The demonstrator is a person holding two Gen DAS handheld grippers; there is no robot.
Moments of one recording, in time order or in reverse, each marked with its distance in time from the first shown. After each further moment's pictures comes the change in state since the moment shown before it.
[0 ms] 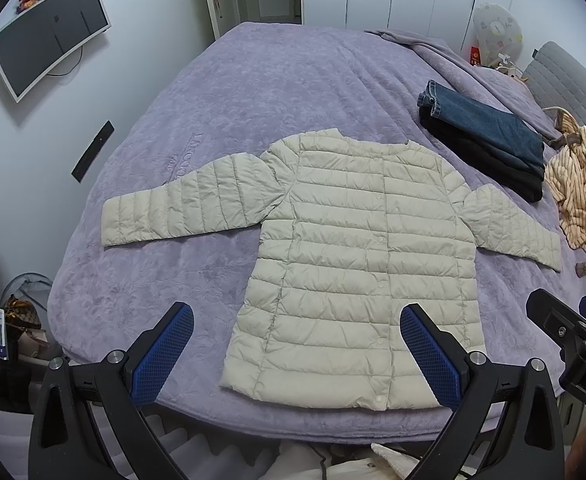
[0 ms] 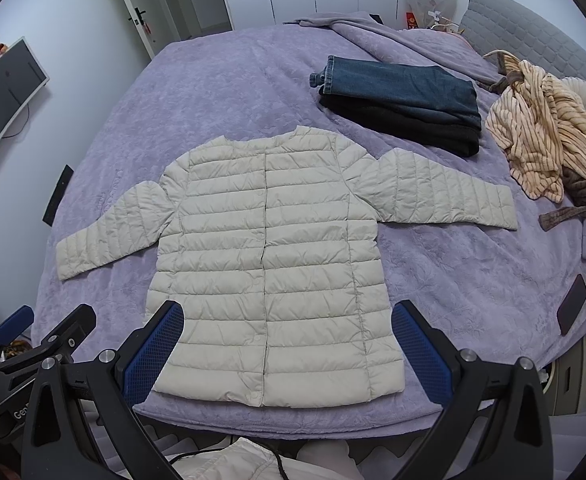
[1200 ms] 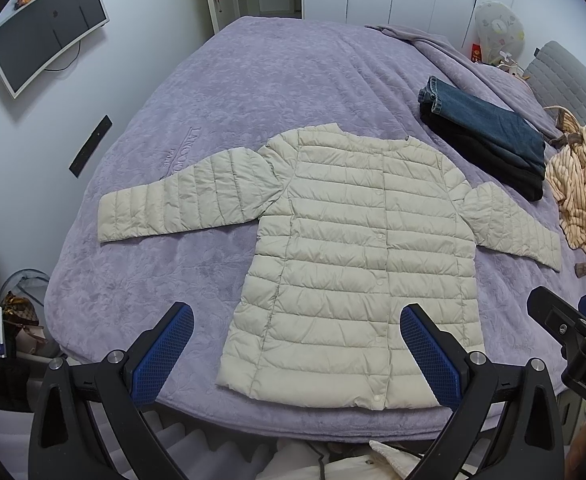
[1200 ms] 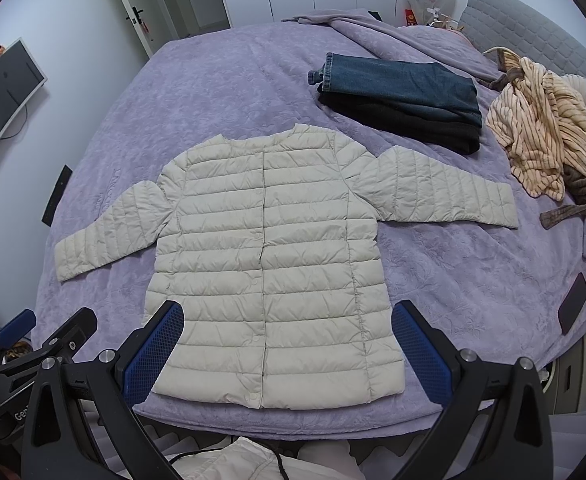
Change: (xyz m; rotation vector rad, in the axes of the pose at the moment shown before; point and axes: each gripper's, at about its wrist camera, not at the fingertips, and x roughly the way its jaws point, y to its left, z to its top) left arm 0.006 0.000 -0.003 -0.002 0.021 -0.005; right arm 0.004 -0.001 0.002 0.000 0.006 -0.001
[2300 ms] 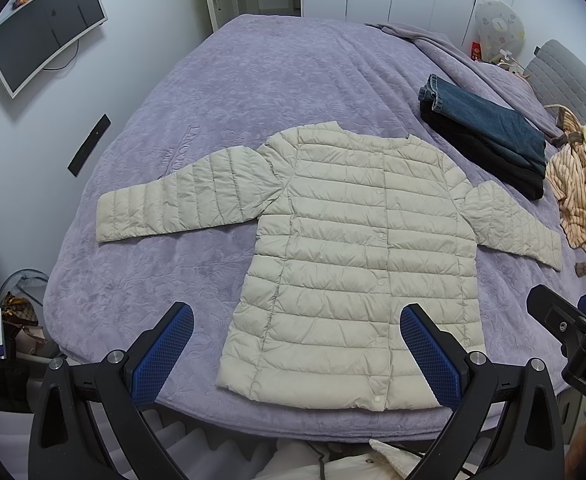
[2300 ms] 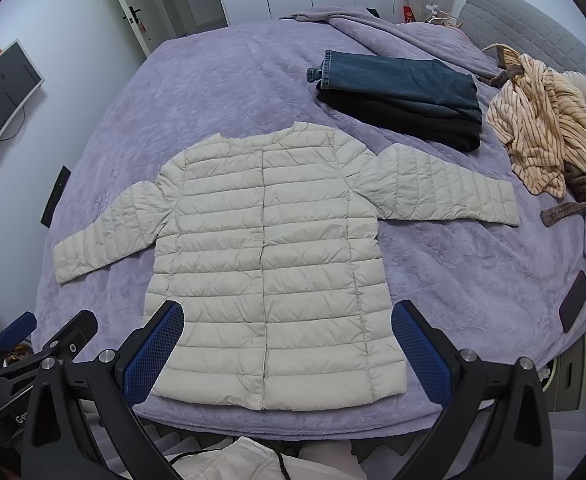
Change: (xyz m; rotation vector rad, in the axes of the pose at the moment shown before) left arm 0.000 0.000 0.001 0.000 0.004 -0.001; right arm 0.005 0.001 -0.001 0.002 0.005 0.000
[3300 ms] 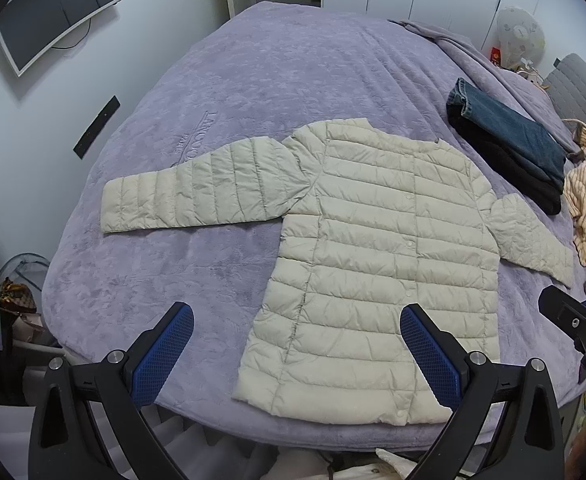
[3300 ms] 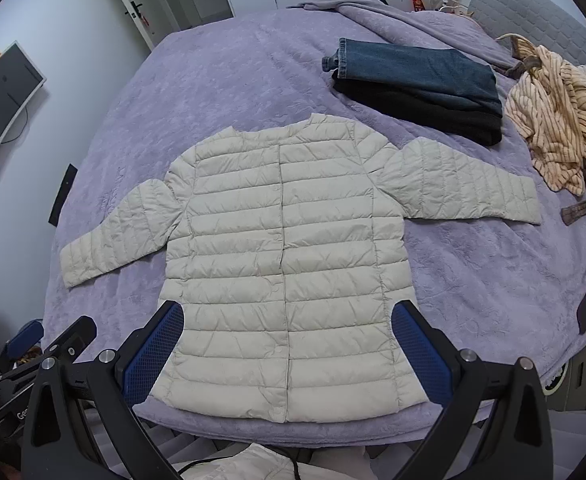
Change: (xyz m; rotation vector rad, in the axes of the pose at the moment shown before) left arm 0.033 0.039 0.015 -0.065 0.048 0.008; right arm 0.033 0.023 0.025 0.005 0.064 0.053
